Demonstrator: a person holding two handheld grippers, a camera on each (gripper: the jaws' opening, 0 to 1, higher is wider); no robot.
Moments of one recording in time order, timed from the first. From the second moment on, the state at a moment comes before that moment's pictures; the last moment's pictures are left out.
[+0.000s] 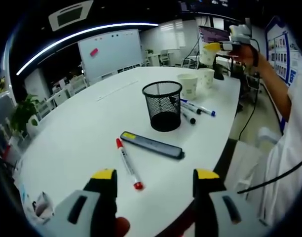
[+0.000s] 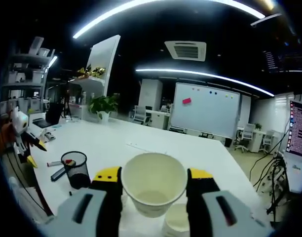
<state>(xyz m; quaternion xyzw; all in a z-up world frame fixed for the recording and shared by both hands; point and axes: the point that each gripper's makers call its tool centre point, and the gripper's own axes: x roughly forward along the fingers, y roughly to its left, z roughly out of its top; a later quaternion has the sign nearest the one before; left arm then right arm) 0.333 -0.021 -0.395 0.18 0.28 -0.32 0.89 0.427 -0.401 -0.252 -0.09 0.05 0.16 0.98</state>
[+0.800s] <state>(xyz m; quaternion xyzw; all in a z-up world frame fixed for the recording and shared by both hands) 0.333 -0.021 -0.397 0.17 0.28 -0.32 0.89 0.426 -0.407 -0.246 -0.09 0.05 0.16 0.98</state>
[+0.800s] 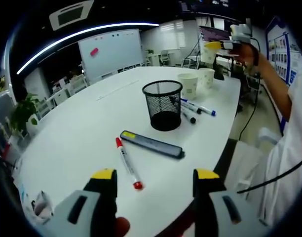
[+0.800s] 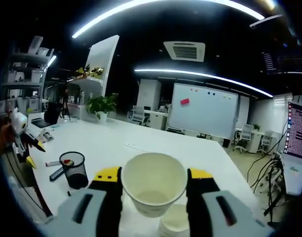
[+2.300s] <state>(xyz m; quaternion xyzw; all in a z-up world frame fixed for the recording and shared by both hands) 0.332 -0.022 -0.396 0.18 0.28 -0.32 0.89 0.429 -0.422 -0.232 -0.09 0.03 0.14 0.98</state>
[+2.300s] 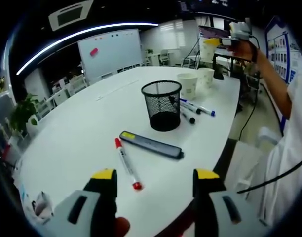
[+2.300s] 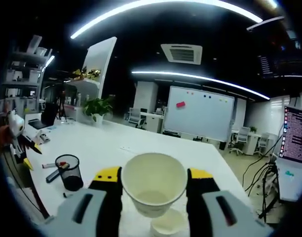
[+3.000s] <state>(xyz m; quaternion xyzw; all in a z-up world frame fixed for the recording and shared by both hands) 0.334 -0.024 -0.389 0.17 0.27 -0.32 0.89 0.432 -0.436 -0.243 -0.07 0.04 0.13 0.99</state>
